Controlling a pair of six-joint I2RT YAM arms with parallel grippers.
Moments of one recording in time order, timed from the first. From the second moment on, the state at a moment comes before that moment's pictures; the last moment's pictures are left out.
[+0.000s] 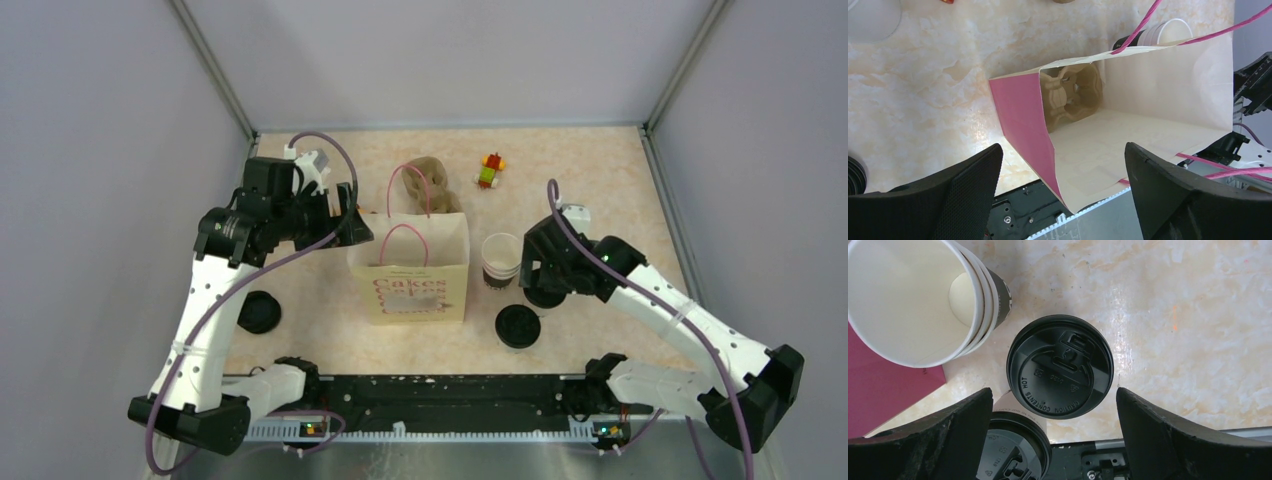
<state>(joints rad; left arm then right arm) -0.24 1.11 1.45 -1.13 0.32 -0.36 0.72 1.05 1.02 -1.06 0.41 0.75</state>
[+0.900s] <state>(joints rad) -0.24 1.09 1.45 -1.18 0.29 -0.38 0.67 1.07 0.93 -0.96 0.41 0.62</state>
